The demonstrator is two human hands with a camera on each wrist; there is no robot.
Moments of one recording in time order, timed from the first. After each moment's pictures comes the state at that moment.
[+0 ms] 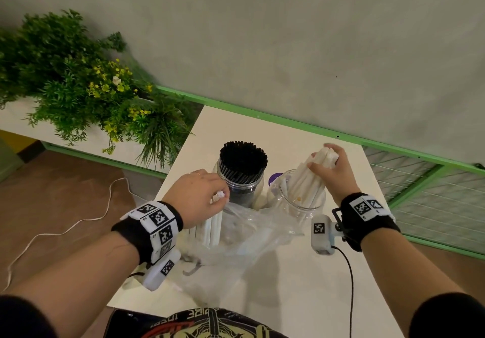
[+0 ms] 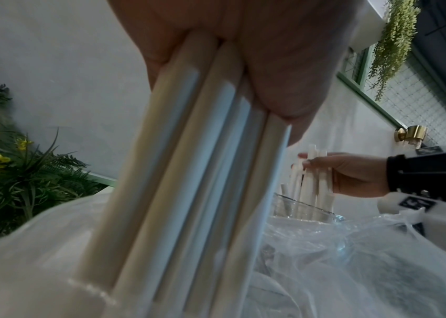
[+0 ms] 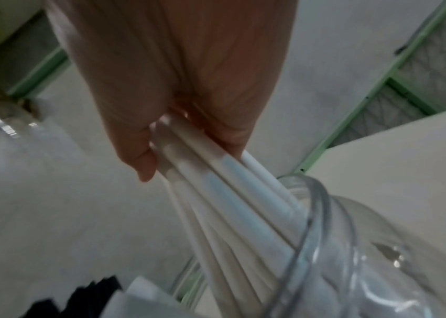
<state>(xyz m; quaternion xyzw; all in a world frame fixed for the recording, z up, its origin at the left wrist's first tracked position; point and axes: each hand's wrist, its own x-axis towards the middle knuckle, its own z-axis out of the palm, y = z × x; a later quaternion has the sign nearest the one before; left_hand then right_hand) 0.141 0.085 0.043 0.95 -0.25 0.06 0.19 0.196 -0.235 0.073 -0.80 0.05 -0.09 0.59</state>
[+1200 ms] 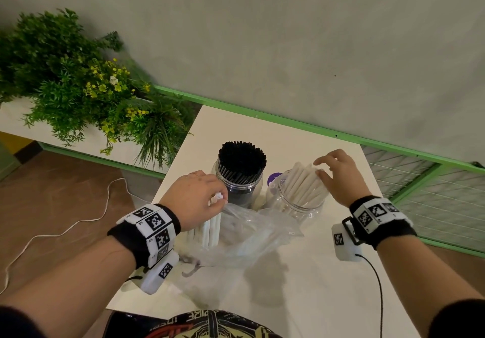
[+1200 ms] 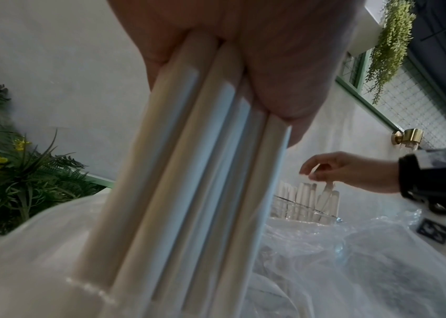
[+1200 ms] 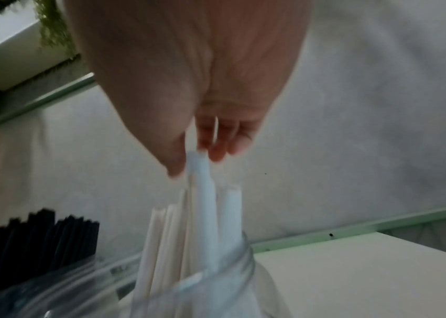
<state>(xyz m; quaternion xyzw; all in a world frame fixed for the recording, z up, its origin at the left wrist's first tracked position) 0.138 0.086 0.045 0.95 -0.25 0.05 0.19 0.193 -0.262 0.075 -0.98 -0.08 -0.12 0.15</state>
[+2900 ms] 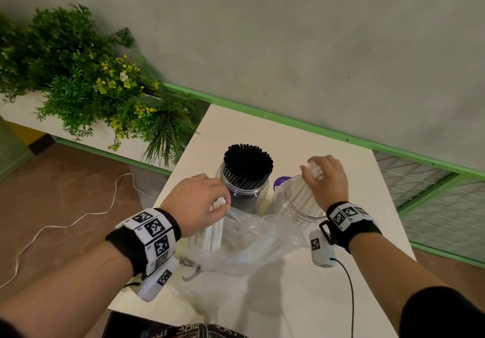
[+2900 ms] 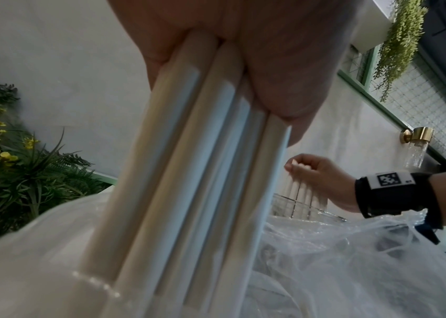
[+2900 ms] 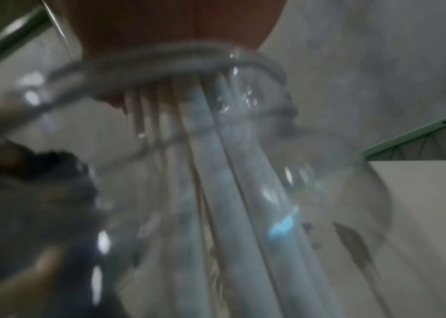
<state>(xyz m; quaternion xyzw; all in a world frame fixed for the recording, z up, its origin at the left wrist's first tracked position) 0.139 0.086 0.045 0.95 -0.23 0.04 0.19 0.226 -0.229 0.027 -0.92 -0.09 -0.28 0.25</state>
